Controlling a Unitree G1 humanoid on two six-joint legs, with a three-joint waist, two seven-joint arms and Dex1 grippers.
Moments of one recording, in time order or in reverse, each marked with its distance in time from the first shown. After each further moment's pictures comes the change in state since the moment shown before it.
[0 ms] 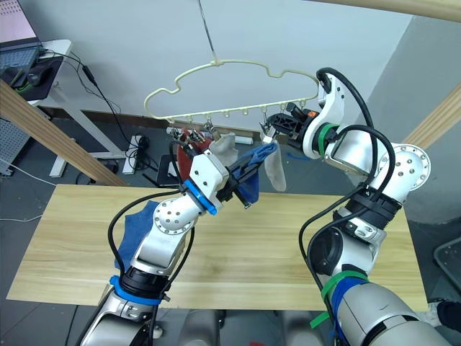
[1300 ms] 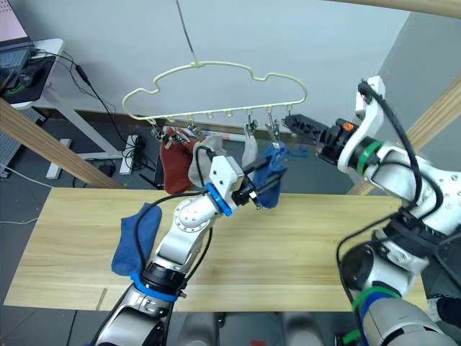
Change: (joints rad) left arm -0.044 -0.139 -0.039 0.157 -0.140 0.029 -0.106; right arm 0.288 -0.267 0.139 -0.330 0.228 -0.043 0.206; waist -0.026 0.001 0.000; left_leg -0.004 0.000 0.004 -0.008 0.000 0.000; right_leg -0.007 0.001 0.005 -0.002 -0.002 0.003
